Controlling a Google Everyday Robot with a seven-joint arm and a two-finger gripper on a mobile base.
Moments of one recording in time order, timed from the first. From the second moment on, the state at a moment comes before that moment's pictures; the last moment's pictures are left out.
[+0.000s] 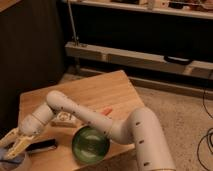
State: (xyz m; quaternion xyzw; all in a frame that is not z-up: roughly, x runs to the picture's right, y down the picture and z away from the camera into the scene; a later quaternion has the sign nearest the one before) arm -0.384 0.231 0.555 -0.64 0.56 0.52 0.07
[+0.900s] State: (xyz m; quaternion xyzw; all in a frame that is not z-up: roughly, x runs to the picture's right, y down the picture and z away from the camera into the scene) arm -0.392 0.232 0.564 -0.63 0.57 0.52 0.08
